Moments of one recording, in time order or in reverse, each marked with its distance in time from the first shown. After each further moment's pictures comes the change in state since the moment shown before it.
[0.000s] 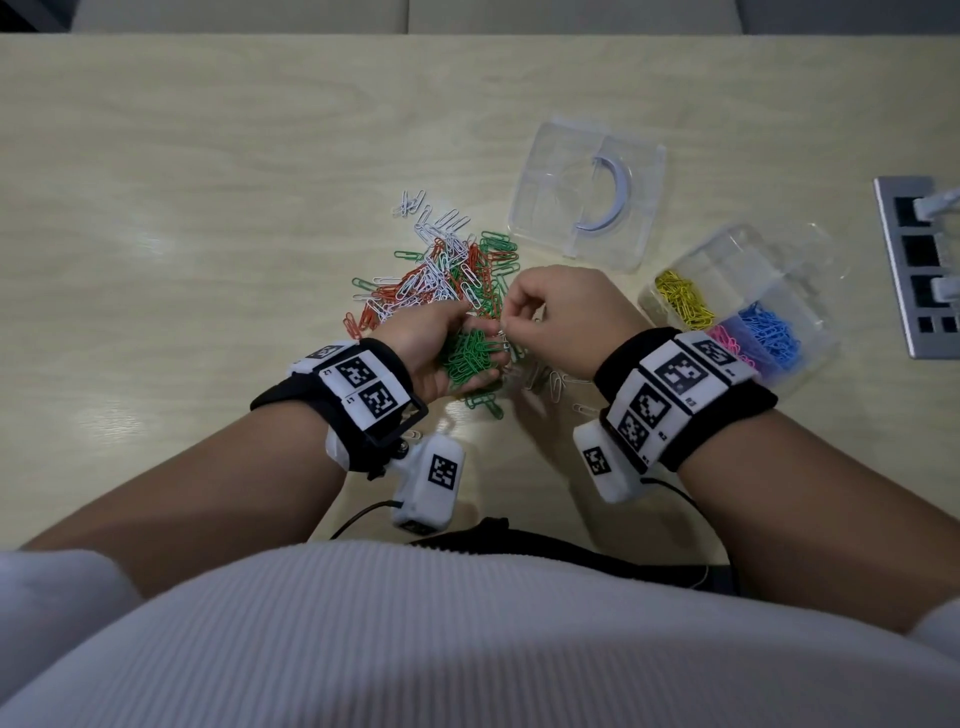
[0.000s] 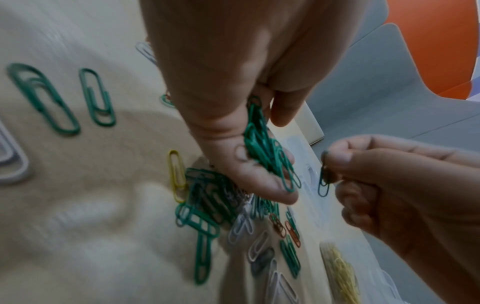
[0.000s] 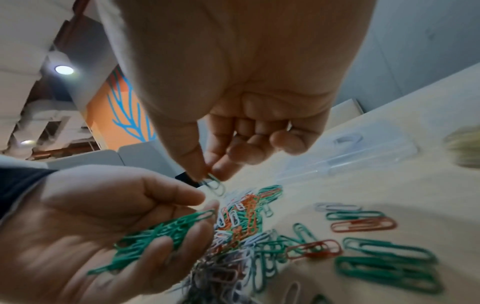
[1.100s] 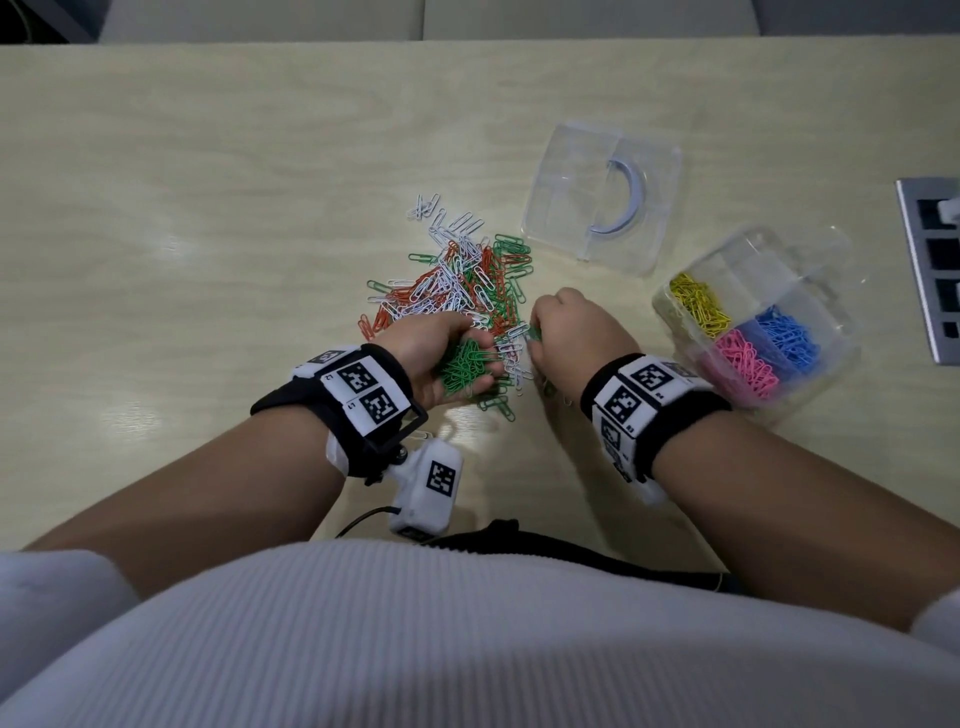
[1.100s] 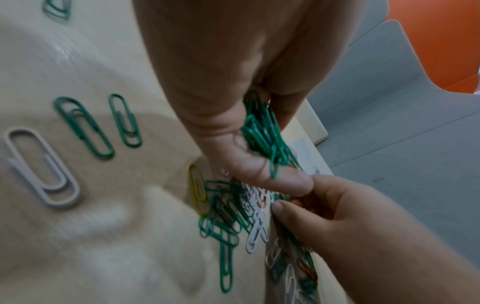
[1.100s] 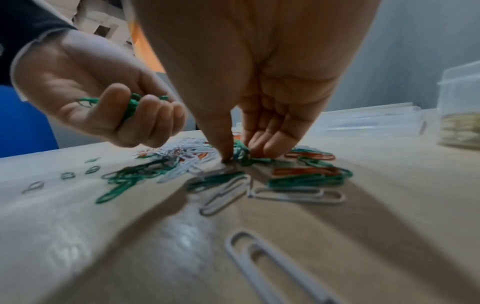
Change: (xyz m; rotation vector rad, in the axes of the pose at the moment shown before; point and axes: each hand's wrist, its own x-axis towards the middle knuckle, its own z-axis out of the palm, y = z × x) left_hand 0.001 -0.004 -0.013 0.023 0.075 -0.009; right_hand 0.011 0.023 0.040 -0.379 -0.025 0.089
